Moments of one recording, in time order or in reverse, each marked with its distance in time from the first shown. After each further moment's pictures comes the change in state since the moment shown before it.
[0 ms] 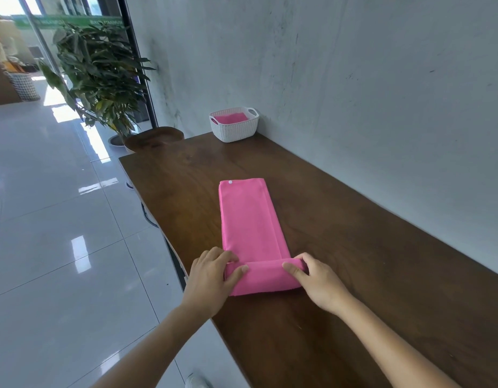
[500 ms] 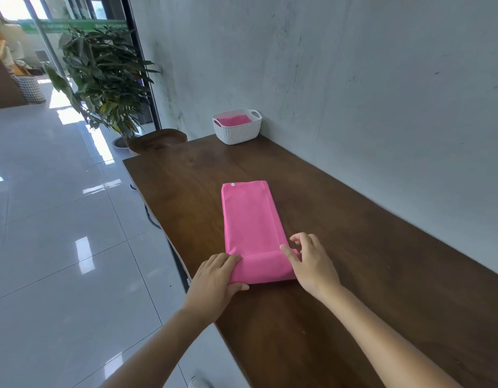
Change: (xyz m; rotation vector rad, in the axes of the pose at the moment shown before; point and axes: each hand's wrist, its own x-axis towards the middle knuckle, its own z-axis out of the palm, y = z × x) left_hand 0.000 -0.009 0.004 0.131 -0.073 0.122; right_hand 0.030 -0.023 0.005 -0.138 0.277 -0.082
